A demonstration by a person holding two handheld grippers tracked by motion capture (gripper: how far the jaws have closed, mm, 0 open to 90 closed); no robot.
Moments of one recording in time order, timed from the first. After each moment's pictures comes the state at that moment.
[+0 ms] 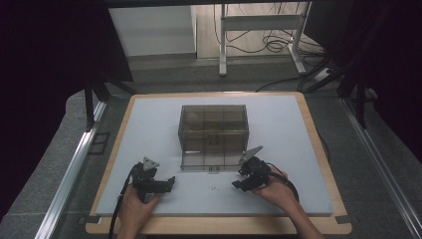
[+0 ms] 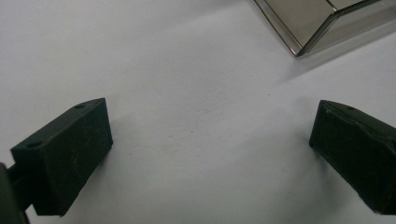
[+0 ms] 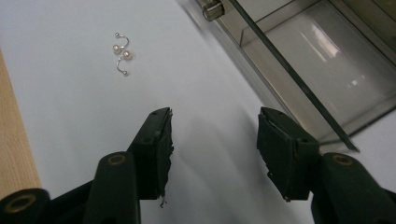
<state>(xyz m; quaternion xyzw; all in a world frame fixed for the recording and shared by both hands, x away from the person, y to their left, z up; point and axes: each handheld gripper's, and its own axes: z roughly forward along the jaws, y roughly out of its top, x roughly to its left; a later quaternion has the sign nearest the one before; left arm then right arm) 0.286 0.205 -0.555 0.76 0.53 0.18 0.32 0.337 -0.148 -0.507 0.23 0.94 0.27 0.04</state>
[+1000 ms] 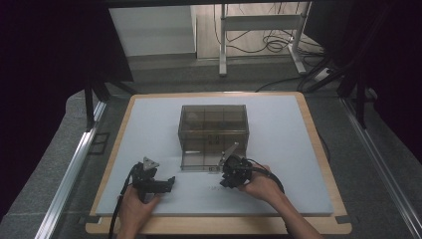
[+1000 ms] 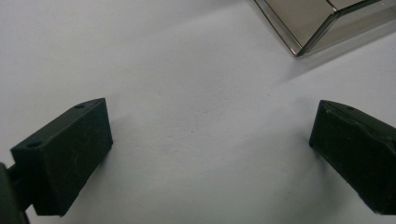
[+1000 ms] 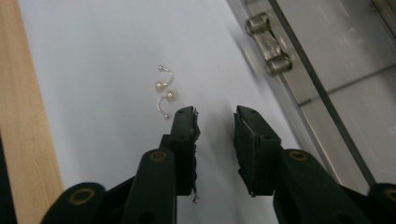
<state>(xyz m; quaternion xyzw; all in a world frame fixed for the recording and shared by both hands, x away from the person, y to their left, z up) 0.286 0.205 -0.555 0.76 0.53 0.18 0.32 0.342 -0.096 -0.502 0.16 0.96 0.22 0.01</state>
